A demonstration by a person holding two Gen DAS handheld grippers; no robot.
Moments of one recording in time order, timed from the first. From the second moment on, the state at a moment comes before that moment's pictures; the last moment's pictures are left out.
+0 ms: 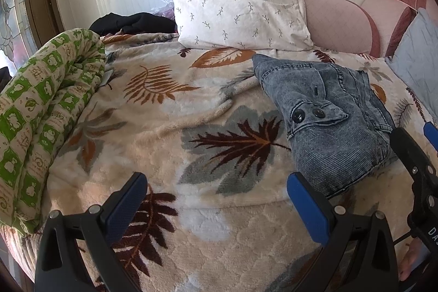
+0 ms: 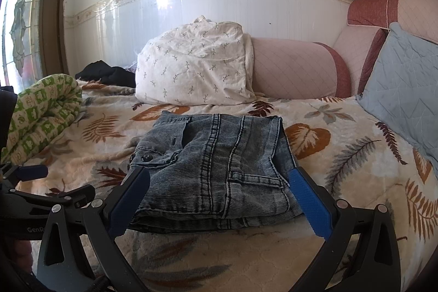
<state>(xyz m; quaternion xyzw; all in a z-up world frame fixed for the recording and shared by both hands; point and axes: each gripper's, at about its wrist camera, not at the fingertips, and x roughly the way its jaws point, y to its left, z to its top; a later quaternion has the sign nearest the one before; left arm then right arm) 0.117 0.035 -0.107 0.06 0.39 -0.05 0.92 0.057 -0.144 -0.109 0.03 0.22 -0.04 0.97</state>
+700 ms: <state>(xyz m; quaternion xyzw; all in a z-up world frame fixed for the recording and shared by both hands) 0.119 0.033 -0.118 0.07 0.40 -0.05 0.91 0.058 -0.148 -0.112 0.04 0.23 -0.05 0.97</state>
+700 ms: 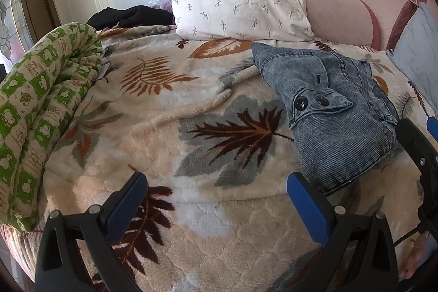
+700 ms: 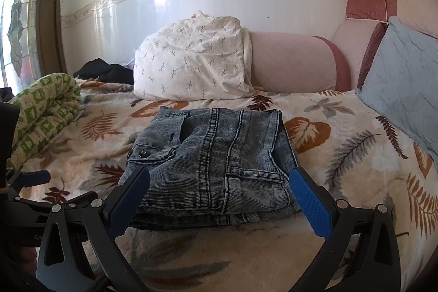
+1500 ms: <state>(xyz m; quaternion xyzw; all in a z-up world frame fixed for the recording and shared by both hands) 0.123 0.034 -0.125 0.07 0.42 -0.04 0.91 0.059 -0.147 -0.115 0.04 0.24 -0.05 0.97</state>
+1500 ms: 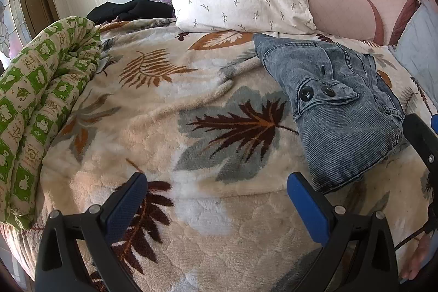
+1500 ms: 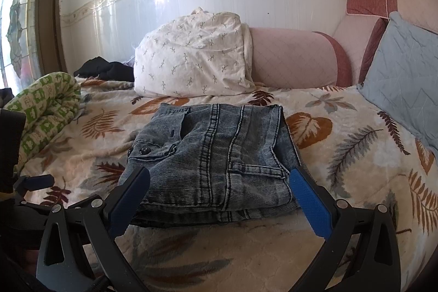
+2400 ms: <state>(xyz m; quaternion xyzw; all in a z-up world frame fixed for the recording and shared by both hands) 0.132 0.041 -0.137 0.06 0.44 -0.03 0.90 0.063 -0.151 -0.119 0.06 0.25 -0.05 0.96</state>
